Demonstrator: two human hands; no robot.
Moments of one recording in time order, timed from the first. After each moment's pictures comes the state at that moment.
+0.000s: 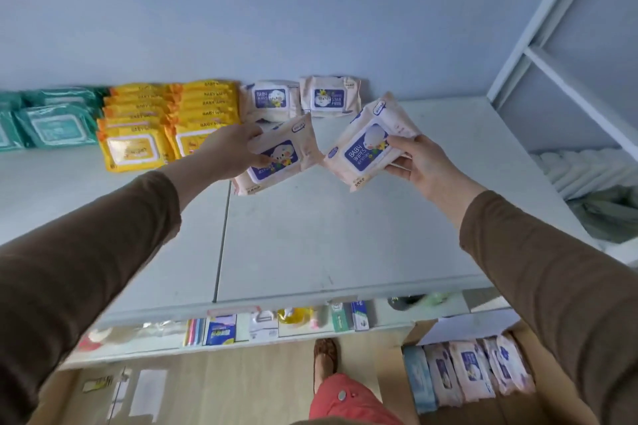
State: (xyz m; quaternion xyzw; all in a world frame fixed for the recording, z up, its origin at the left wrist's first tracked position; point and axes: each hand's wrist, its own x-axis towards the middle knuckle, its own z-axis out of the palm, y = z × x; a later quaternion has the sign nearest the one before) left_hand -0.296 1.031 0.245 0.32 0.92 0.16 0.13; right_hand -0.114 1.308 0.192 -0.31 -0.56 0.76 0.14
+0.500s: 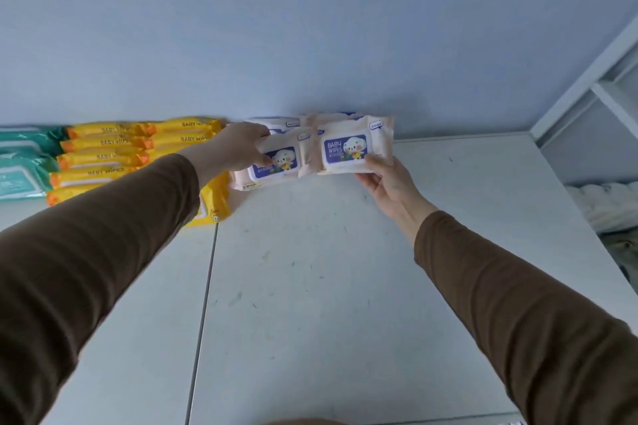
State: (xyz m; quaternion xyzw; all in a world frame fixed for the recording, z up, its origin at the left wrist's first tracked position) left_hand -0.462 1.153 0.223 0.33 0.93 0.06 0.16; right_hand -0.290 1.367 0.127 -0.32 -0.40 0.85 0.16
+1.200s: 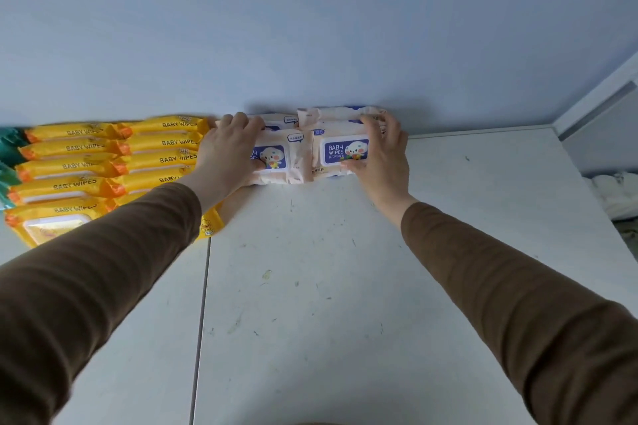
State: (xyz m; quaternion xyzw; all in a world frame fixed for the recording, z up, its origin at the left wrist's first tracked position) left_hand -0.494 1.153 0.164 0.39 0.92 0.00 -0.03; right_hand -0.341 1.371 0.108 -0.27 -0.92 0.19 0.22
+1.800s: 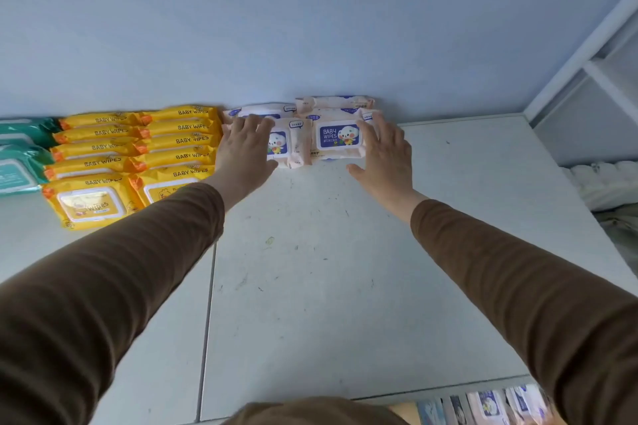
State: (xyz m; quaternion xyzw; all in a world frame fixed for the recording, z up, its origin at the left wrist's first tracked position) left_hand -0.431 1.138 0.171 0.38 0.92 0.03 -0.05; right_hand -0.281 1.346 0.133 -0.24 -0.96 0.06 0.15
